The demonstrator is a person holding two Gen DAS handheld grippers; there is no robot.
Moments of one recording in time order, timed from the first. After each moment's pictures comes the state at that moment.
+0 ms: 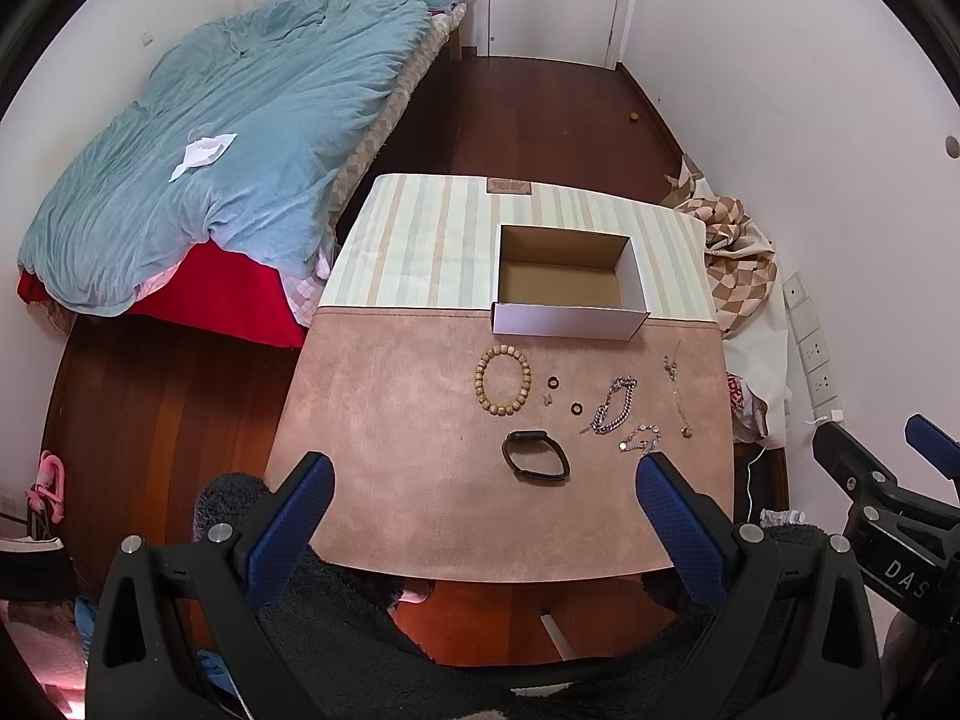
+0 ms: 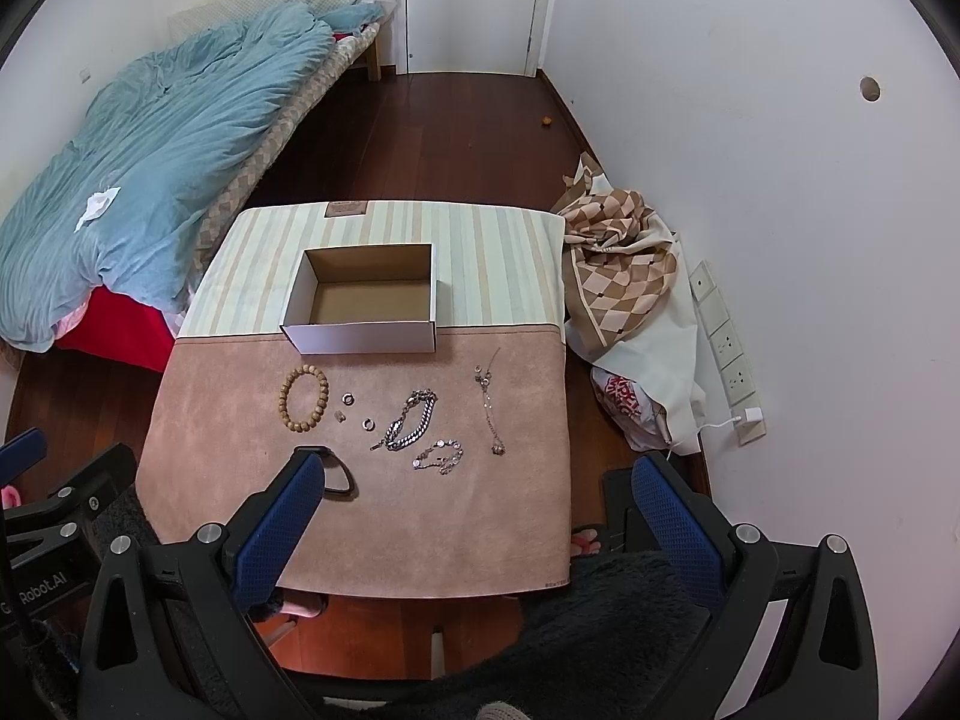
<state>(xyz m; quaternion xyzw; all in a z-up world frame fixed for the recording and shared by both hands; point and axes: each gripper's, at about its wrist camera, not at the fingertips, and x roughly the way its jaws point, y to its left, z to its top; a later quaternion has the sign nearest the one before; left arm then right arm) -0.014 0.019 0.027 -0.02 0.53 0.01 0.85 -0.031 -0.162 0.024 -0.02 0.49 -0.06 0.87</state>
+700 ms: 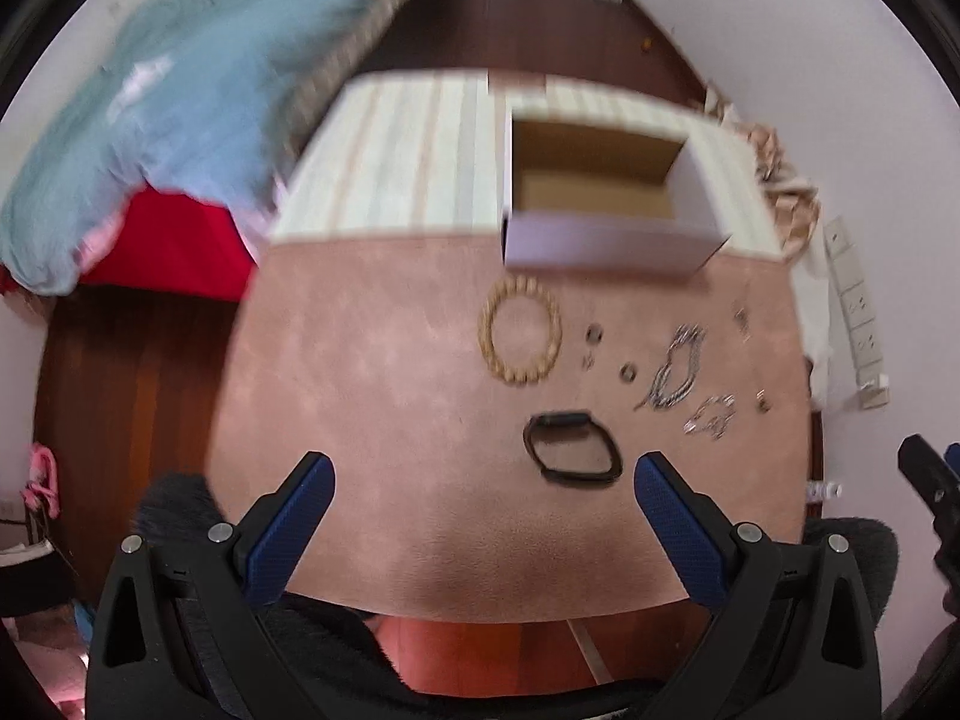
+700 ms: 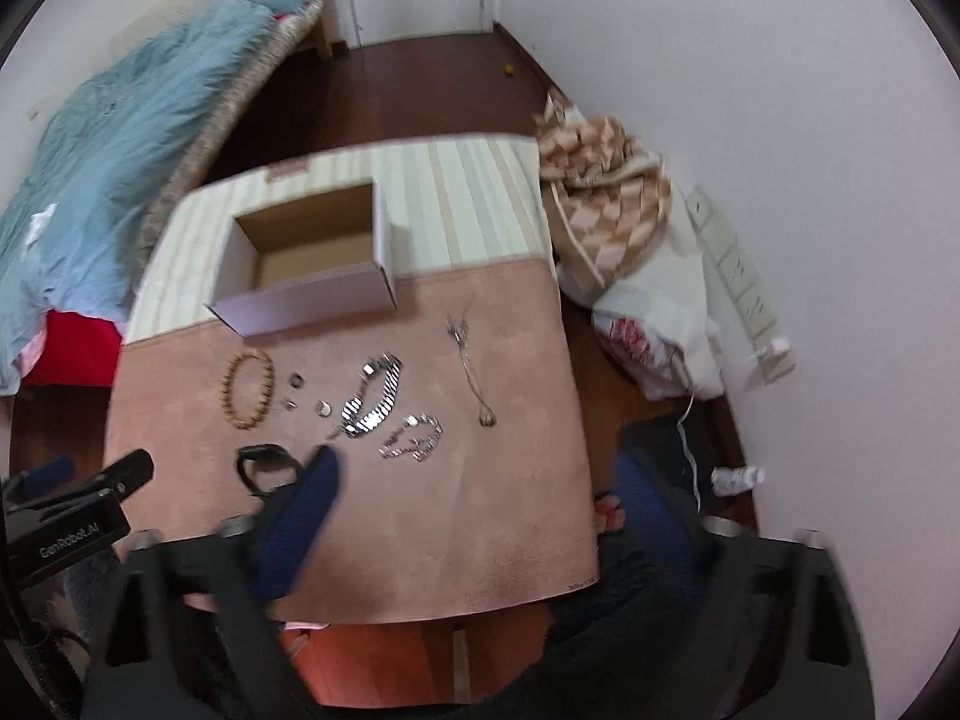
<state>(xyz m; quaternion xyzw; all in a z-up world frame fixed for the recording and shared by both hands) 0.046 0.025 -0.112 -0.01 0.61 0.01 0.79 0.000 -0.200 -0.086 0.04 0.54 -0.10 0.84</state>
